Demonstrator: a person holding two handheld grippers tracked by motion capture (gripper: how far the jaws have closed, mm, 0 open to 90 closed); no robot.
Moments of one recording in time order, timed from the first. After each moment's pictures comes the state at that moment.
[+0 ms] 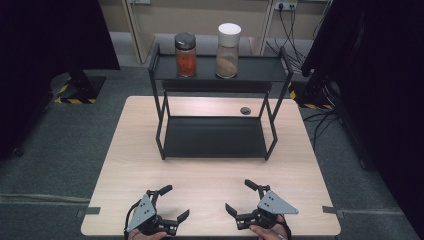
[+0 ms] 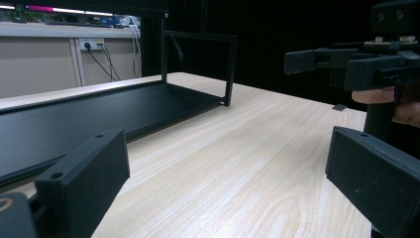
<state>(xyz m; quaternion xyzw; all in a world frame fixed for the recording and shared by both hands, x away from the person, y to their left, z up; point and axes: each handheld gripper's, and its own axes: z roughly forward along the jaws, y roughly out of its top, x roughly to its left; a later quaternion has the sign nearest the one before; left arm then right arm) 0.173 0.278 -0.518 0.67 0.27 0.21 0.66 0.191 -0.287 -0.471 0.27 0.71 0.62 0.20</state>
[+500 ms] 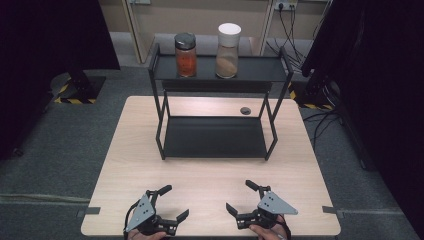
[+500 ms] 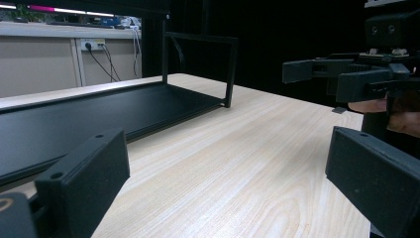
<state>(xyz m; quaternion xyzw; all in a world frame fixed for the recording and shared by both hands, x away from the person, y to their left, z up) 0.172 0.279 -0.519 0.67 0.27 0.21 0.66 0.190 -0.288 -0.477 0.27 0.71 0.61 0.21</state>
